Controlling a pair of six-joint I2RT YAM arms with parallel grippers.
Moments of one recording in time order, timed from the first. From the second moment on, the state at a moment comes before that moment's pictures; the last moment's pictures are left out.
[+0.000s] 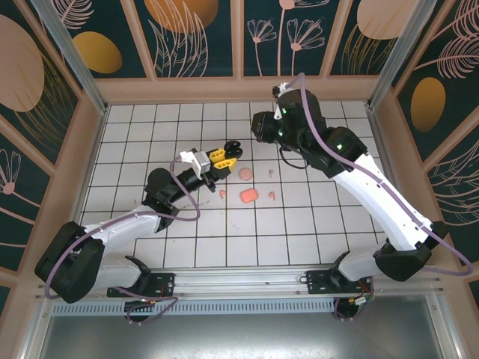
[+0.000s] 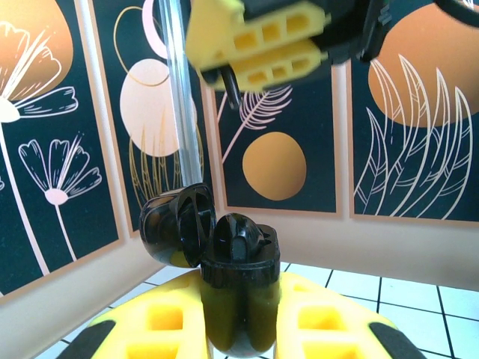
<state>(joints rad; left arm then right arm) -0.61 1.28 0.54 1.05 0.49 -0.06 0.79 1.40 1.76 -0.82 0.16 0.60</state>
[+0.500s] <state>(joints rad) -0.61 1.33 0.56 1.08 0.49 -0.08 0.85 1.43 1.67 -0.75 0.11 0.60</state>
